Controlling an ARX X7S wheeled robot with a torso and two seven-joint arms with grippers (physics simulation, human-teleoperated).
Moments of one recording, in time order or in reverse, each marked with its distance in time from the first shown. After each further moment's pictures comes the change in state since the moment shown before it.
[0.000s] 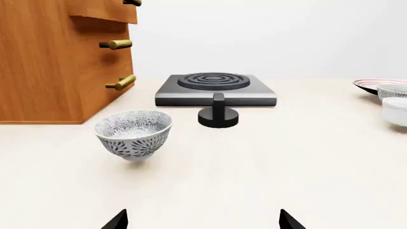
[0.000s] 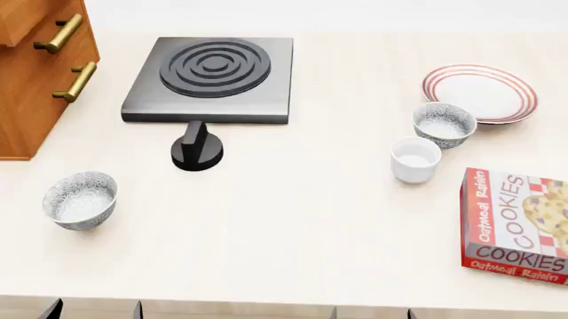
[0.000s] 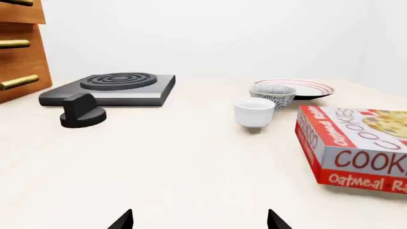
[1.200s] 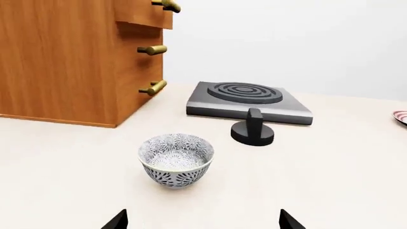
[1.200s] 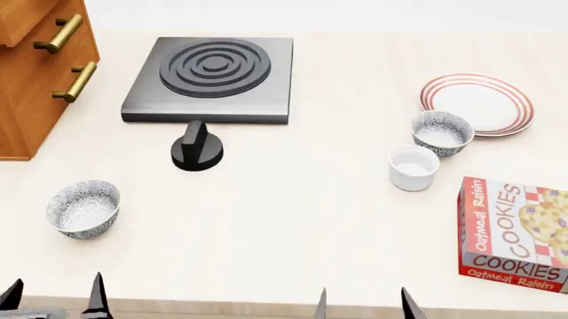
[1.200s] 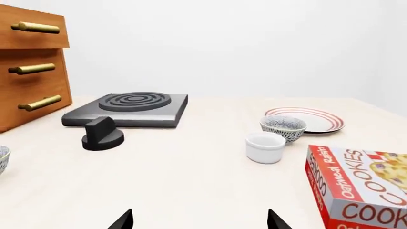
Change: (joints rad) left arm -0.083 -0.124 0.002 -0.006 -0.185 -0.061 -0.096; right arm -0.008 0.109 -0.124 -0.227 0.107 0.159 0.102
